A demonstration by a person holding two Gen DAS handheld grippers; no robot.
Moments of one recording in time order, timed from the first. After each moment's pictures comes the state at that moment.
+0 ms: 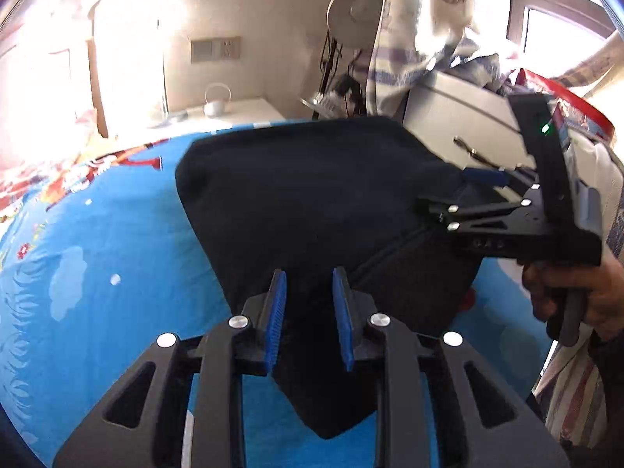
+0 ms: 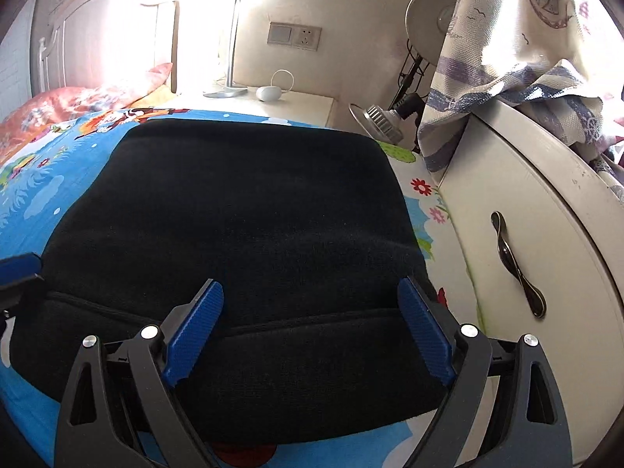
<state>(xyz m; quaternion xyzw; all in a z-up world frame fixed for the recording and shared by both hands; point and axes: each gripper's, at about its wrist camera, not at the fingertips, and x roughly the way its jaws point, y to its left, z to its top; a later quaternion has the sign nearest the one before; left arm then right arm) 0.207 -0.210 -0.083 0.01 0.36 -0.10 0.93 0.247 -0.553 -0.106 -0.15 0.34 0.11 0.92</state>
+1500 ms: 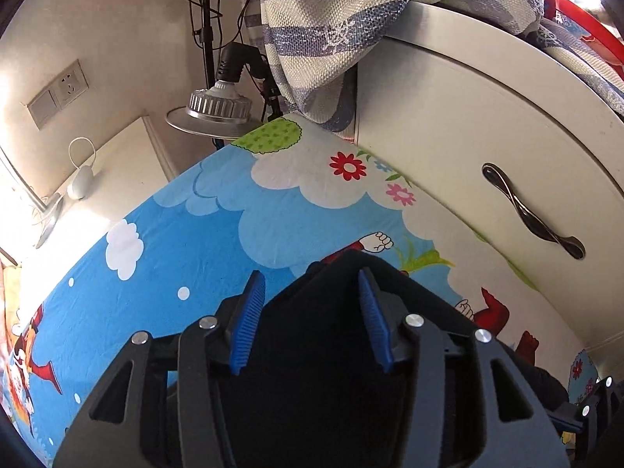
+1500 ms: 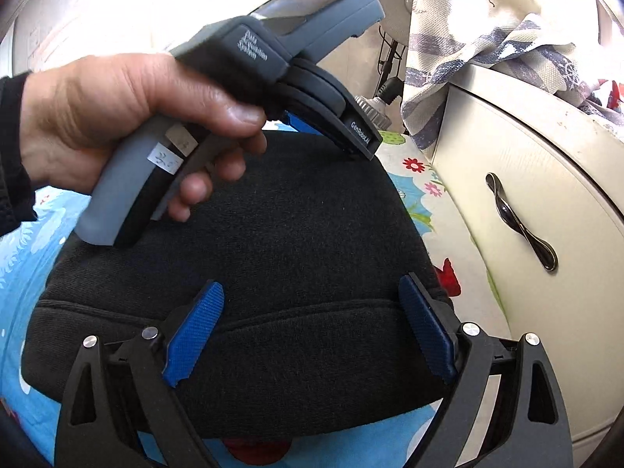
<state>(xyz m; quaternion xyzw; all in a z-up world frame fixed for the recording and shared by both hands) 0.488 -0.366 -0.075 0.15 0.44 -0.22 0.86 0.232 -0.571 -0.111 -0.06 0.34 0.11 0.93</state>
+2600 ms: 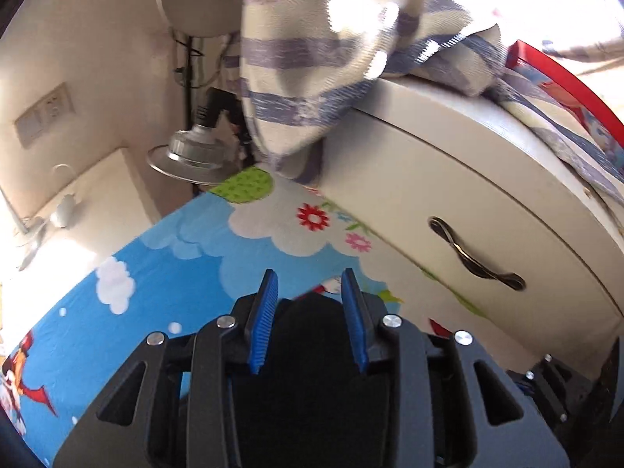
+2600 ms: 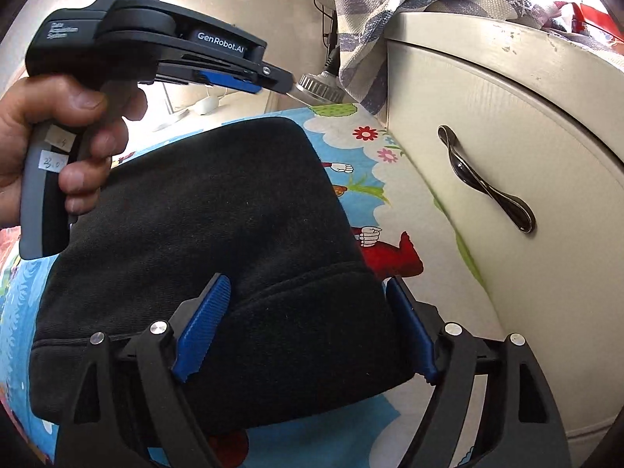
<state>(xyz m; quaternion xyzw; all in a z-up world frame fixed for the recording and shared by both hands) 0.481 -0.362 -0.035 0.11 0.42 -0.33 0.84 0.262 -0.611 -0.125 0.02 0.39 0.05 0.92</state>
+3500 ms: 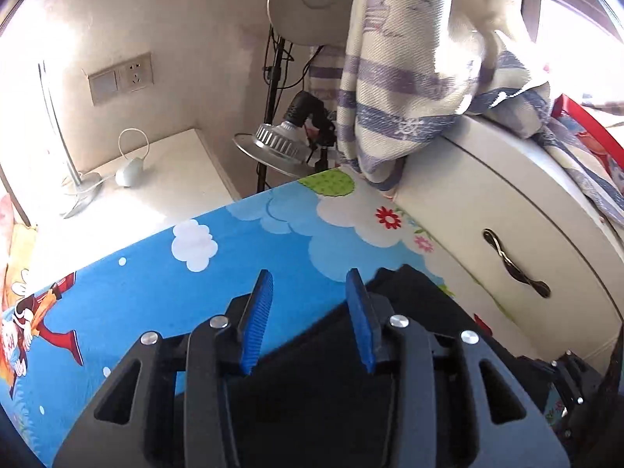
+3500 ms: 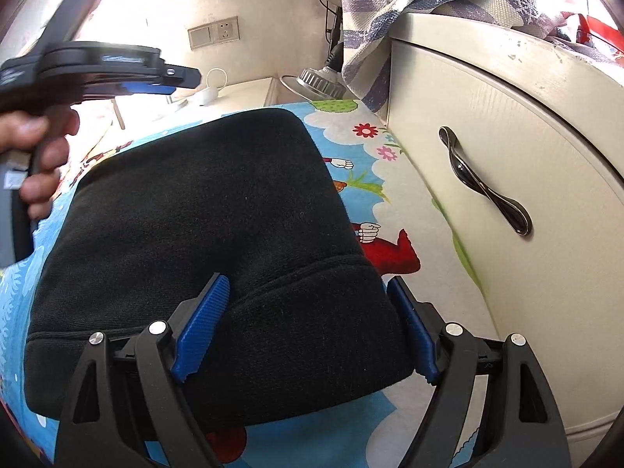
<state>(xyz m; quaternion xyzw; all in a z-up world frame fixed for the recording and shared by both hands) 0.451 -0.273 -0.023 0.05 0.38 -0.20 0.90 0.263 -0.603 -0.126 0.00 0.40 0.04 0.92</state>
